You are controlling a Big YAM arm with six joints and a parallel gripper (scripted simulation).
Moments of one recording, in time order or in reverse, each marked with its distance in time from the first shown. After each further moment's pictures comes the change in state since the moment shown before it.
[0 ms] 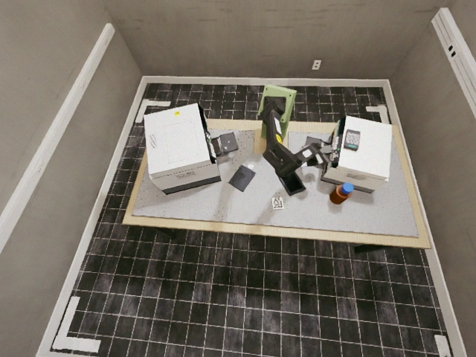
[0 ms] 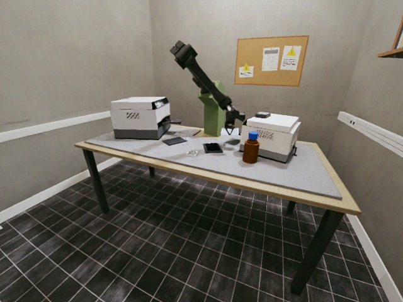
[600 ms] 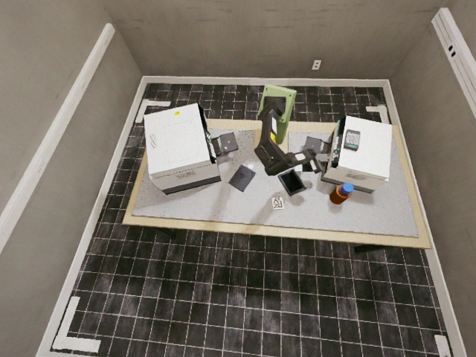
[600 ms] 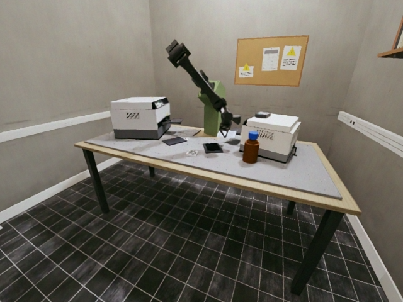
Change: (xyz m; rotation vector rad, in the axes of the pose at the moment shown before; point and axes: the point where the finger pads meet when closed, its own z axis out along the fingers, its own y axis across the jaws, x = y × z) arm 0.024 -0.033 0.001 0.004 -0.047 0.182
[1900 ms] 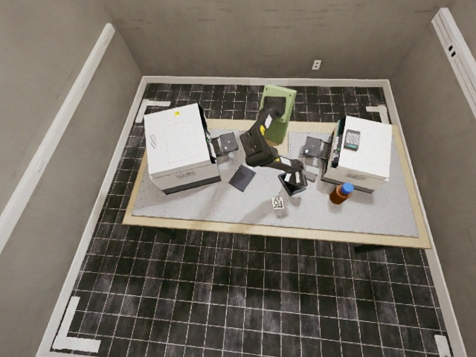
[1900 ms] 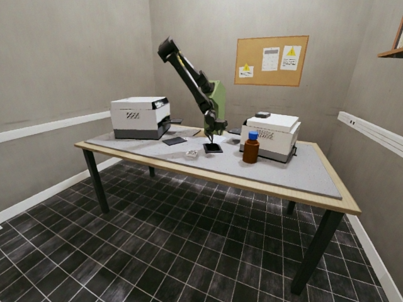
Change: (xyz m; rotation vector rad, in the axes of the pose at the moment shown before) arm 0.056 -0.089 -0.007 0.056 -0.090 0.396
